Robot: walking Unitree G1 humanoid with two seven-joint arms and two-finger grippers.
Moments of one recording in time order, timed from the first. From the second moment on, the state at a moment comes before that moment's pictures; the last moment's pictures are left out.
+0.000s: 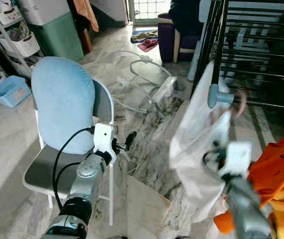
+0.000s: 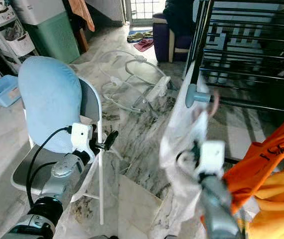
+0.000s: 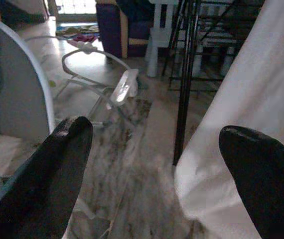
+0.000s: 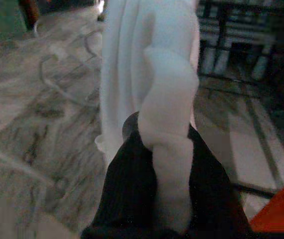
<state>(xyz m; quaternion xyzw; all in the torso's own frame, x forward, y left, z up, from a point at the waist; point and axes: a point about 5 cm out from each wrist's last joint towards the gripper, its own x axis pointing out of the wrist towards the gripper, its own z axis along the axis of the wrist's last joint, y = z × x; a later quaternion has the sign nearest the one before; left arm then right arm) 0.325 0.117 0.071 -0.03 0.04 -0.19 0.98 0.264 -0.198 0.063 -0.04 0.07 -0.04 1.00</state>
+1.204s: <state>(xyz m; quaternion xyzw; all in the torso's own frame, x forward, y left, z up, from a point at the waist) 0.312 0.116 0.050 -0.02 0.08 -0.17 0.98 0.263 -0.192 0.059 -0.05 0.05 -0.03 1.00</state>
